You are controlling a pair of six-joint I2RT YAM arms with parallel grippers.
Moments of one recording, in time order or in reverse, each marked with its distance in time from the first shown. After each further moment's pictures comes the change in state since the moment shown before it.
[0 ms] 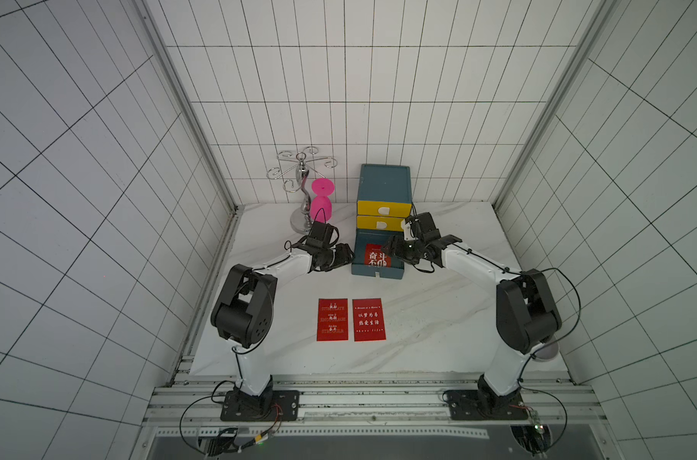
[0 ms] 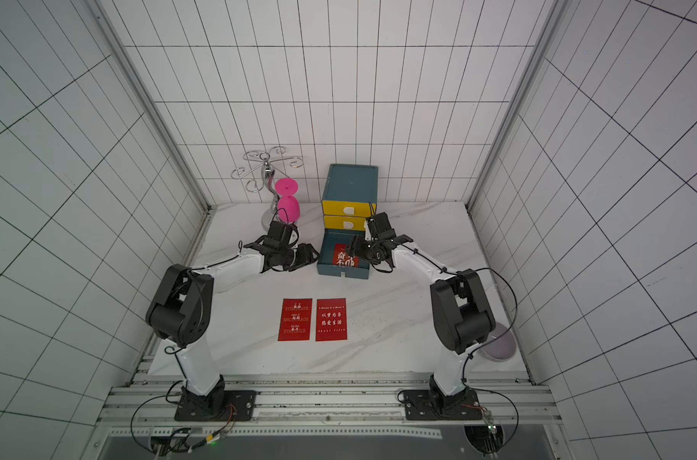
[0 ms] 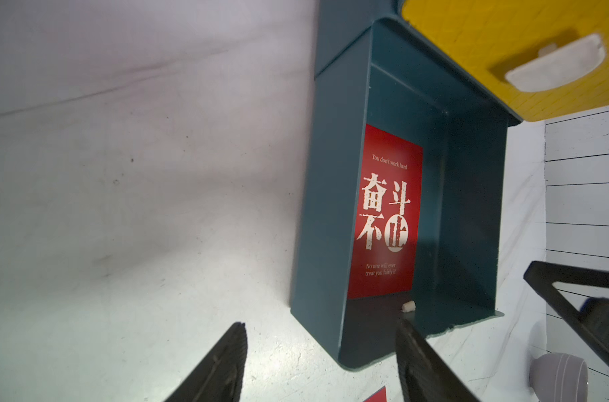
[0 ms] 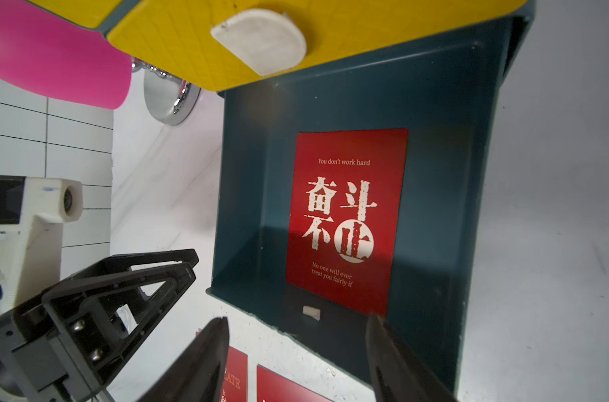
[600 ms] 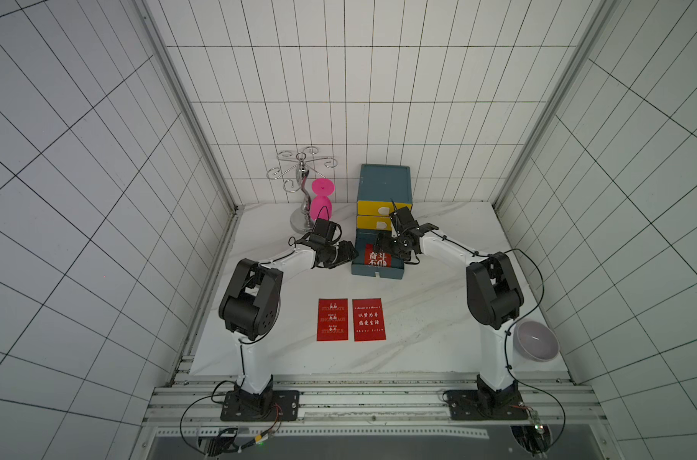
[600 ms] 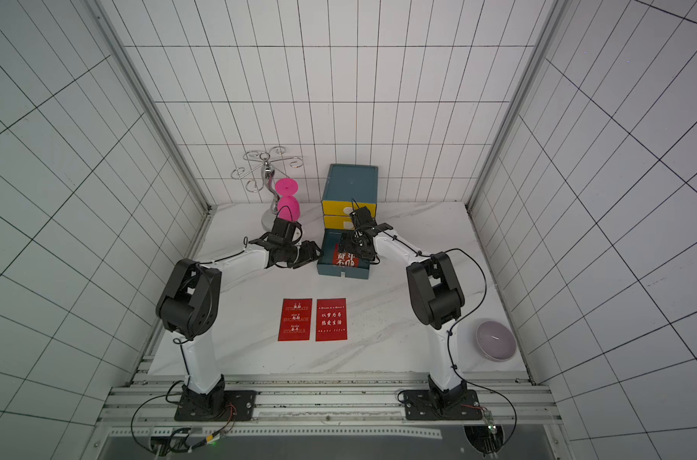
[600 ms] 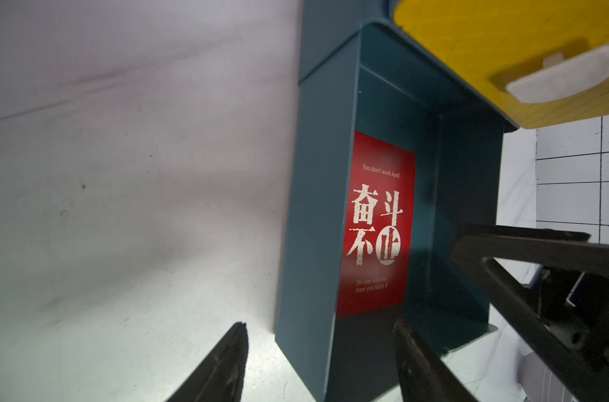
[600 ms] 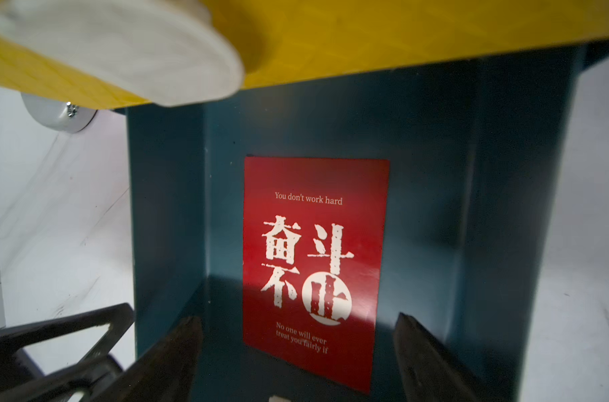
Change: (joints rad) left arm -0.001 0.068 0.082 -0.007 0.037 -0.002; right arm 0.053 0.260 0.284 -0.184 0.169 -0.009
